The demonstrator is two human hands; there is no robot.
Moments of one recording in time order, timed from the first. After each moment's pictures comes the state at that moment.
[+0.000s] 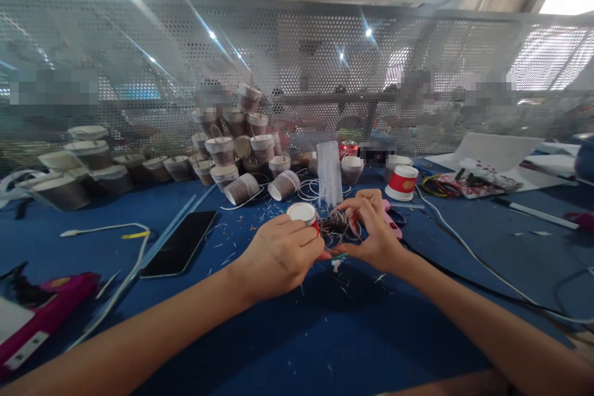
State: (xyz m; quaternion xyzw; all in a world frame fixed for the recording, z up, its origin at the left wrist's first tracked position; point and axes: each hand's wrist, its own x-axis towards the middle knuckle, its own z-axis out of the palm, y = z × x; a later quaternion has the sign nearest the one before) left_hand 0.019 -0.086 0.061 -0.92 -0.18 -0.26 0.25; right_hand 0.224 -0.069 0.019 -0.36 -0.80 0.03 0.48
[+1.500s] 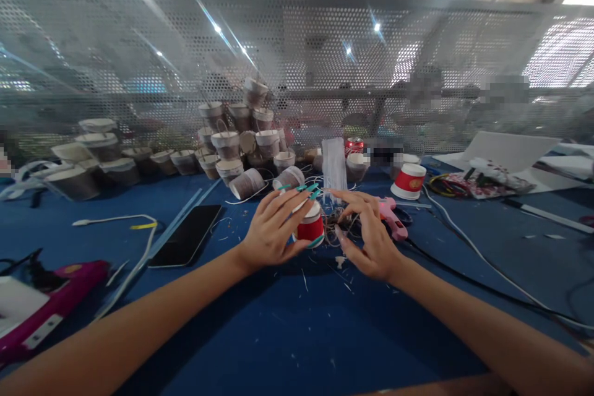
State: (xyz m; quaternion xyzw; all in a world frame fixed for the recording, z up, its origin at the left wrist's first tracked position) left_hand -0.016 -0.039 0.015 -0.88 -0.20 -0.35 0.26; right_hand 0.210 -0.078 0.014 -0.32 -0.83 -0.03 0.46
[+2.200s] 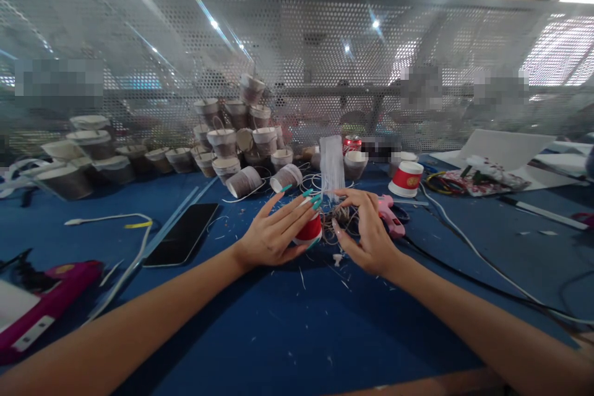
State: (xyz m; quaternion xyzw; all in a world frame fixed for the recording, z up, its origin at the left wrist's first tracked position) left_hand -0.015 -0.035 0.006 -0.91 -0.16 -0.28 0.25; right_hand 0.209 -0.075 0.013 -0.35 -0.80 -0.05 0.48
